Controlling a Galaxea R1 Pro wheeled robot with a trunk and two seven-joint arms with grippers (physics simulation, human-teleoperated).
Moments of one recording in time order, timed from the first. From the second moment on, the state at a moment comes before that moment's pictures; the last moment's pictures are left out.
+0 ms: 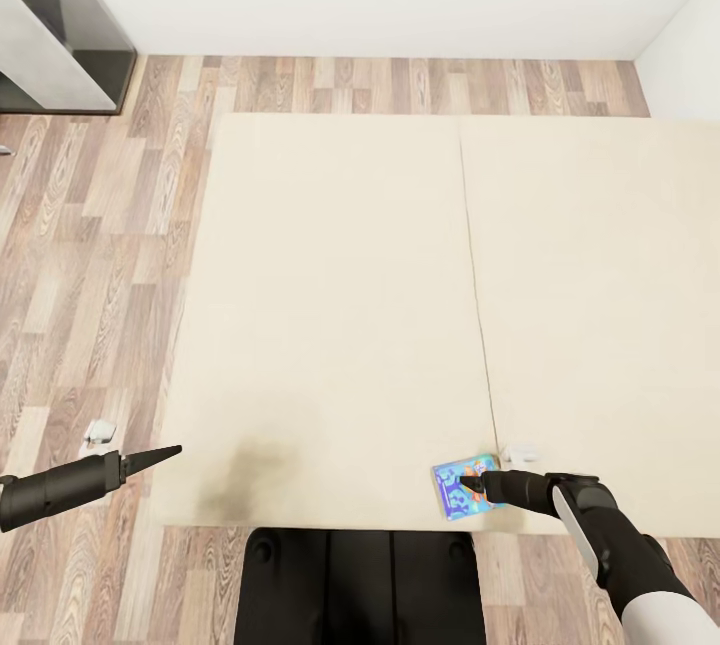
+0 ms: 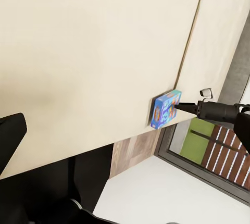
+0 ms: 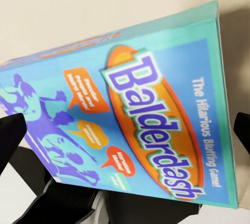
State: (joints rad) left arm -0.36 0.35 0.48 -1.27 0.03 0.93 -1.40; right arm -0.51 -0.19 -0.04 -0.89 -0.08 0.63 0.52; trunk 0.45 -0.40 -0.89
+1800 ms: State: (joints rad) left arm -0.36 0.36 0.48 -1.27 0.03 0.93 -1.41; right arm -0.51 -0.19 -0.04 -0.89 -0.08 0.62 0.52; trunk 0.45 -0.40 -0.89
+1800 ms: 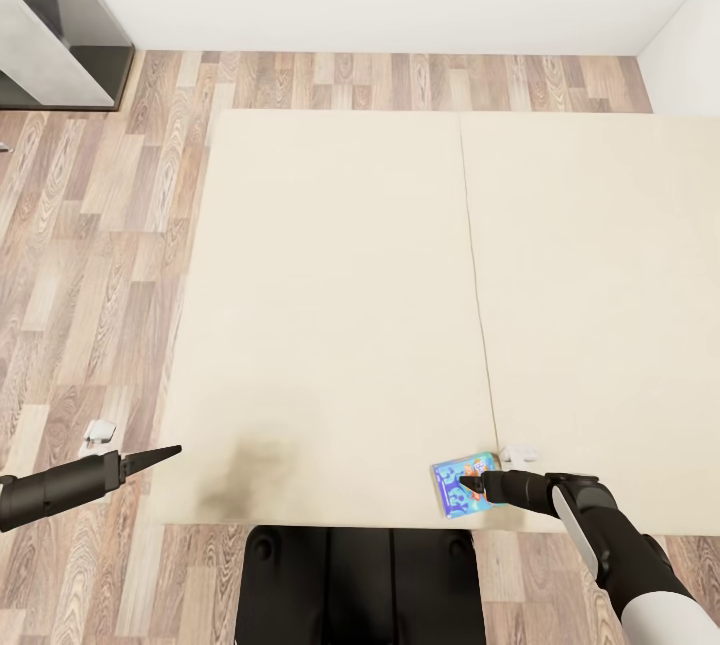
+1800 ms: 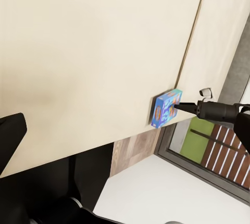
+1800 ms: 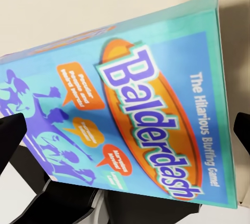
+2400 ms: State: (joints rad) left arm -0.36 0.36 0.48 -1.27 0.03 0.93 -1.41; right arm -0.51 -0.19 -0.04 -0.89 -0.08 0.62 0.52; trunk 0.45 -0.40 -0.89
